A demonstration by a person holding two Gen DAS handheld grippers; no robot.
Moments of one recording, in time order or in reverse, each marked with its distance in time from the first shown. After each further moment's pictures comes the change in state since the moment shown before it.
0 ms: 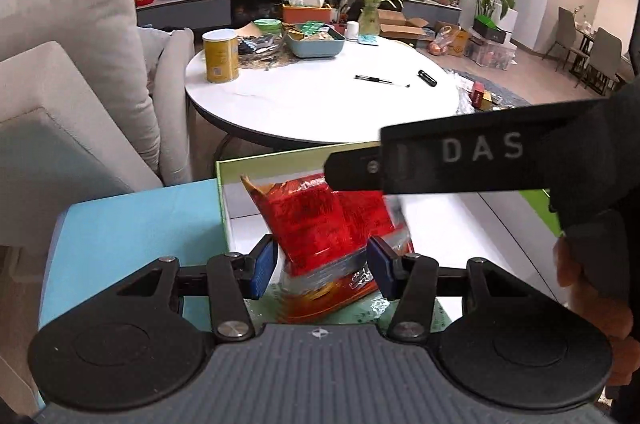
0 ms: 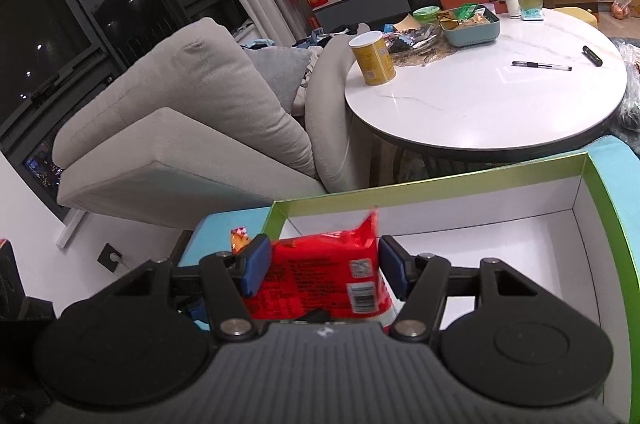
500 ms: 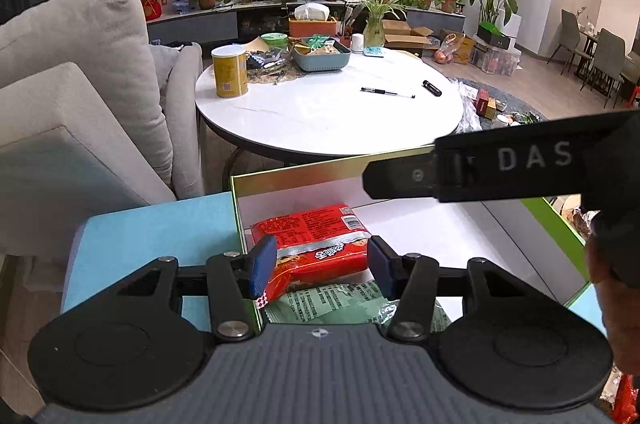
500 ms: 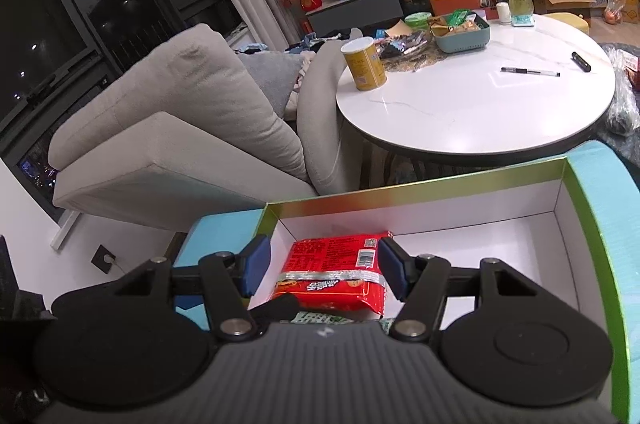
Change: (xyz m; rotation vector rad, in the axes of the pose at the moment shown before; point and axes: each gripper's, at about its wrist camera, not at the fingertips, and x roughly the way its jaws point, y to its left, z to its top) left arm -0.020 -0.003 0.004 0.018 -0.035 0.028; right arm -0.015 0.002 0.003 -0.010 -0.007 -0.011
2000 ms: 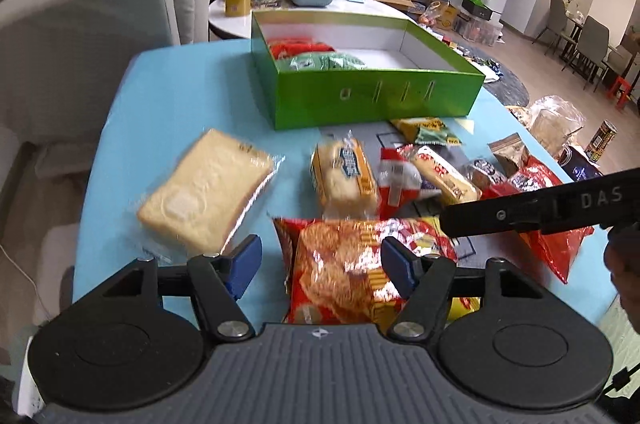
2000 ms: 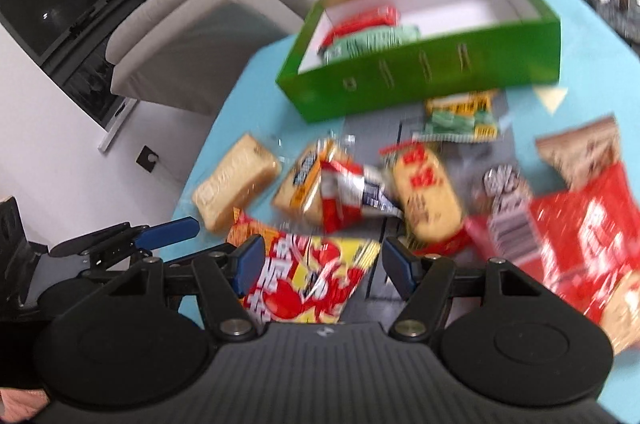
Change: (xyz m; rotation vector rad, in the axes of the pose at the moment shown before) left arm -0.169 -0.012 -0.186 -0.063 0.116 -0.060; right arm -0.124 0.036 -0.190 0.078 0.218 0.066
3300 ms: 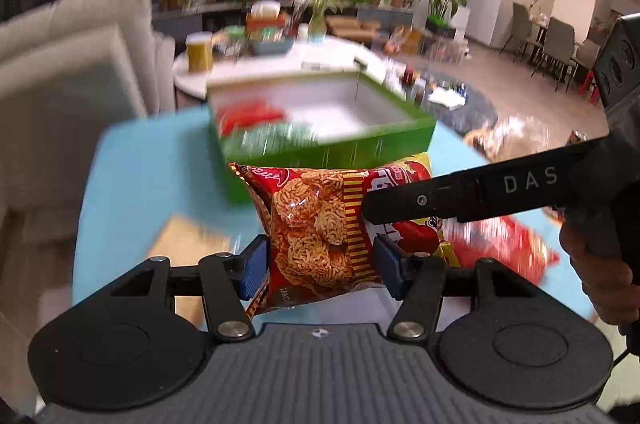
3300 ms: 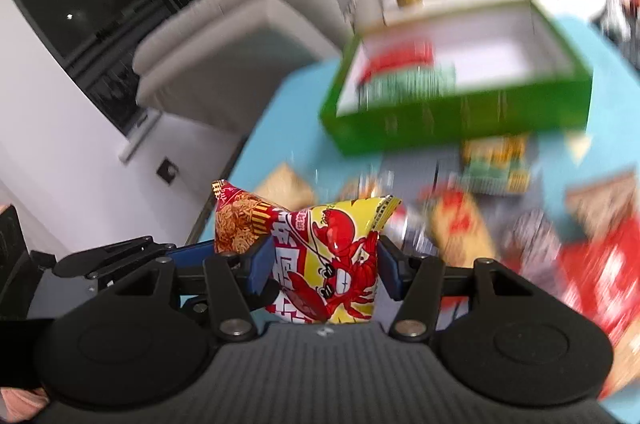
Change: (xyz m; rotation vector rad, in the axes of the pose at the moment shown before) left arm -0.021 -0.040 0.046 0.123 -0.137 -0.050; right arm -0.038 0.019 0.030 -0.101 -0.130 0.037
